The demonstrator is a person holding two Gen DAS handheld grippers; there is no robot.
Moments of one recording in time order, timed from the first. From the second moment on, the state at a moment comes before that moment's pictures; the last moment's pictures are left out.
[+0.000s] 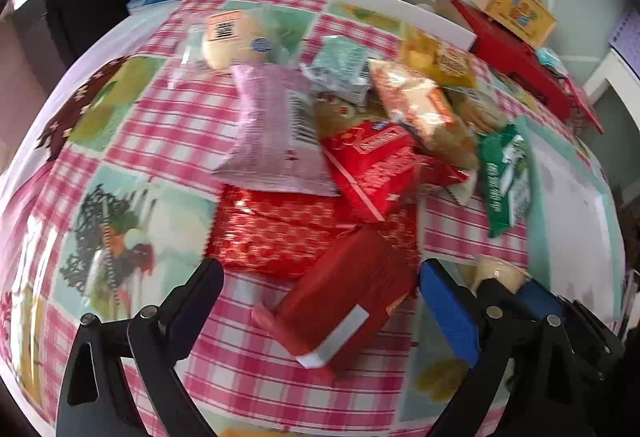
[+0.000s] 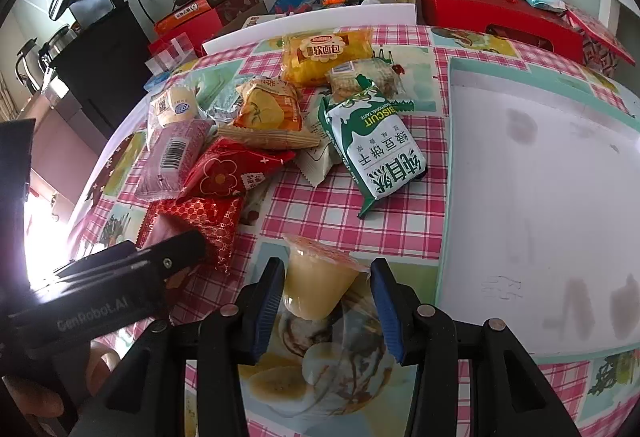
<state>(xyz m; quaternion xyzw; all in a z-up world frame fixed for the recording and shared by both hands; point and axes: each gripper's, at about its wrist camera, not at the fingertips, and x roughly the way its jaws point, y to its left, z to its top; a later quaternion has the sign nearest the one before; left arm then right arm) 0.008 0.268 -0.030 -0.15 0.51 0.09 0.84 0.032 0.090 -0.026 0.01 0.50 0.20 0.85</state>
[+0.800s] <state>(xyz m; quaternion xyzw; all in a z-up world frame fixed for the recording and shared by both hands) -0.021 0.266 -0.040 -0.15 0.54 0.11 0.82 0.026 0.086 -0.024 0.01 0.50 0.19 0.84</state>
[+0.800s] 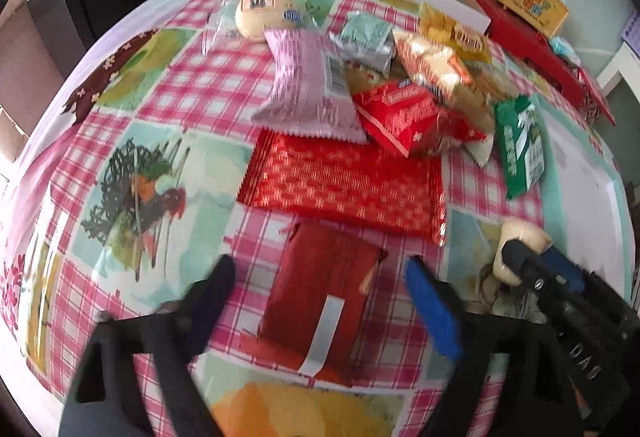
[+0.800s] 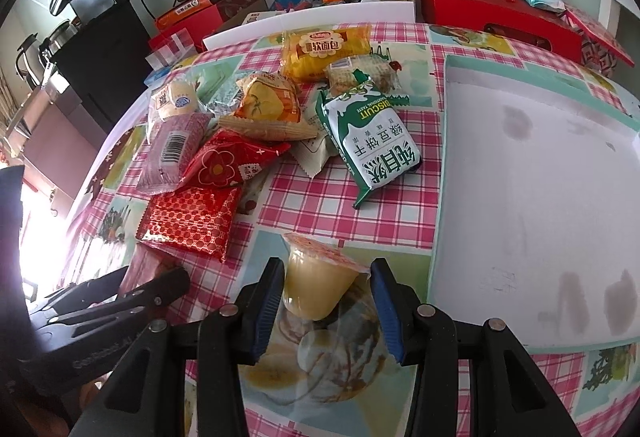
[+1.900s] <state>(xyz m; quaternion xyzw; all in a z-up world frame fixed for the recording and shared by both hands) -0.025 0.260 -0.002 -0.14 0.48 0.10 0.86 0.022 0.073 0.001 0.04 0.46 0.21 0.86</state>
